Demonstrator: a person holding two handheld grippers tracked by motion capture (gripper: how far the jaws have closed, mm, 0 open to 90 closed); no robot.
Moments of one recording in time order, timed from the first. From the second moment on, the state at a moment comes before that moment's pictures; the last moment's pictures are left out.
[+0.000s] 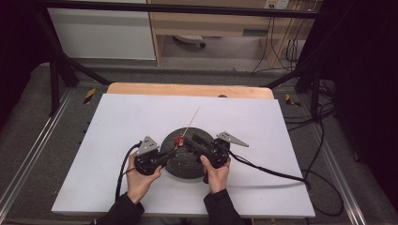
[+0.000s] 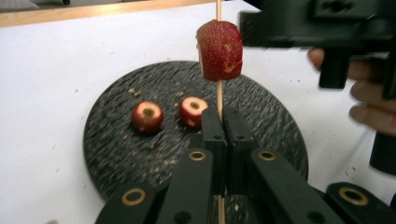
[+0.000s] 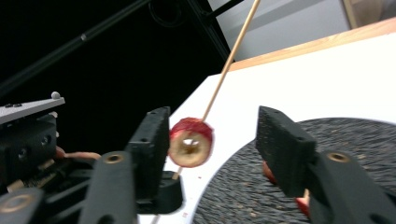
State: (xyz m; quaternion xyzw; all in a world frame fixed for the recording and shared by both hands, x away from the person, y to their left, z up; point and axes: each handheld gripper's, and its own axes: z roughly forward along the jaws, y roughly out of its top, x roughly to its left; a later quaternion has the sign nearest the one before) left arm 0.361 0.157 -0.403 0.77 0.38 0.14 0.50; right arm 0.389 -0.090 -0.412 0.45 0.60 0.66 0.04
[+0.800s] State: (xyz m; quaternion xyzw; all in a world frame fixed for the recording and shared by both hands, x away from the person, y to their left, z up) left arm 0.340 0.223 -0.423 0.78 0.39 0.14 0.46; right arm 0.393 -0.120 -0.421 0.41 0.76 0.50 0.07
